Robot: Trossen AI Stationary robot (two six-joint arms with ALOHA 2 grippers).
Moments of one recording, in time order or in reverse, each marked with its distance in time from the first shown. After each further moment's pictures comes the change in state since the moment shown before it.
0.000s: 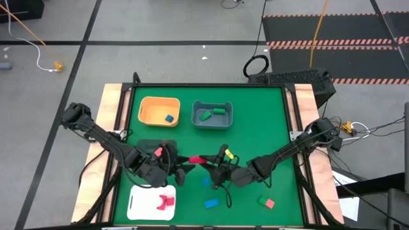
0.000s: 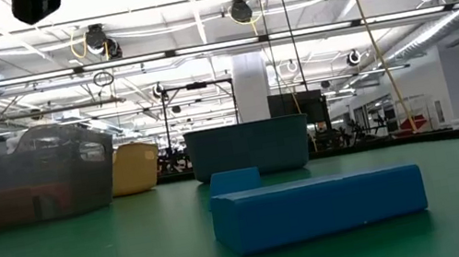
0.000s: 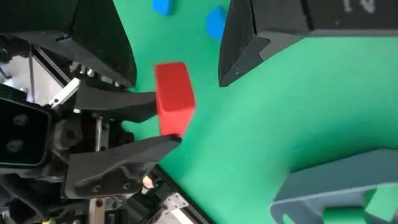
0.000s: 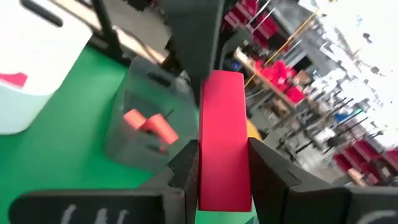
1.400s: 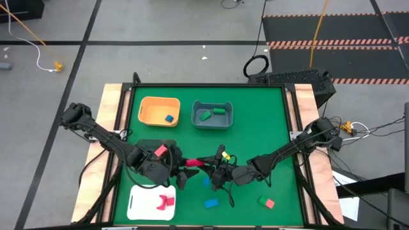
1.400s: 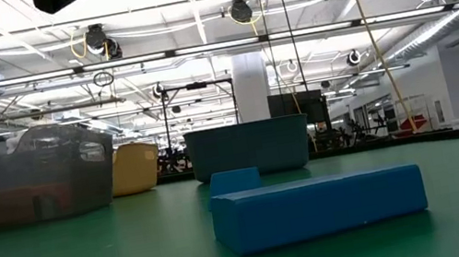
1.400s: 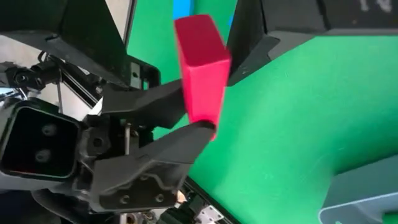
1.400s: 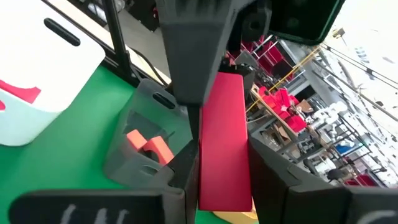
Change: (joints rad) left arm 0.041 0.010 0.002 0.116 0.138 0.138; right arm -0.009 -0.001 0.002 0.077 -0.089 -0.130
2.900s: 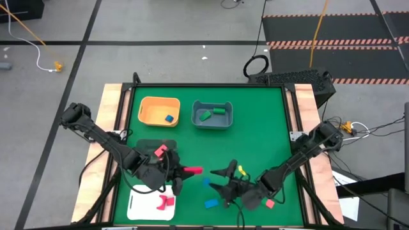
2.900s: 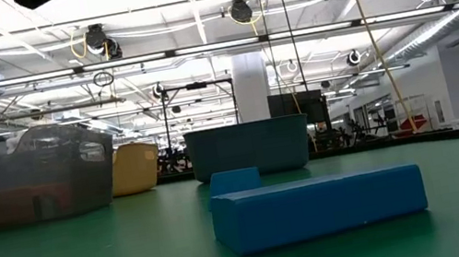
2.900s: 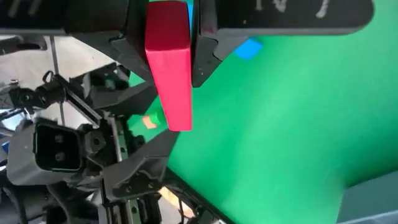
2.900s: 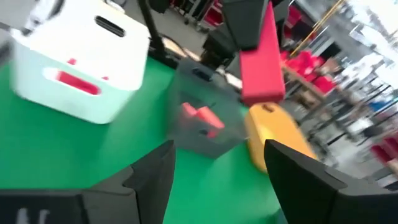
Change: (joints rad) left arm -0.053 -0.005 0.000 -0.031 0.003 -0.001; right arm 0.188 -0.003 -0.001 -0.265 0.171 0.423
